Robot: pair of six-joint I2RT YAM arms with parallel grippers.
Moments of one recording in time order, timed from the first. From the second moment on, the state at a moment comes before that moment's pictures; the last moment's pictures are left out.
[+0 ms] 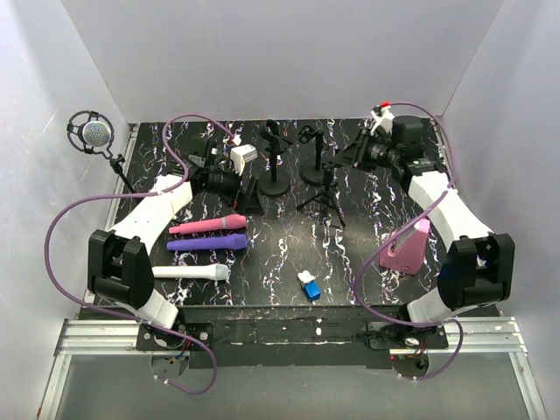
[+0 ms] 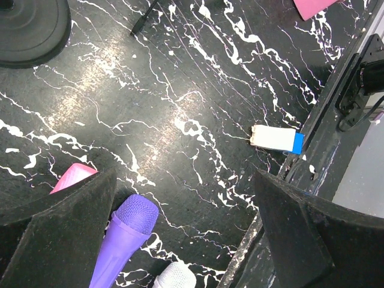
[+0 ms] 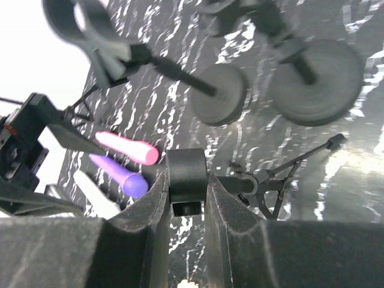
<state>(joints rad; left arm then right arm) -0.31 1.56 1.27 -0.66 0.74 0.21 0.23 1.51 1.24 -0.22 -0.58 0.46</state>
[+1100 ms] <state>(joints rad) -0.31 1.45 1.48 -0.84 0.70 0.46 -0.13 1.55 1.43 -0.24 -0.39 0.26</state>
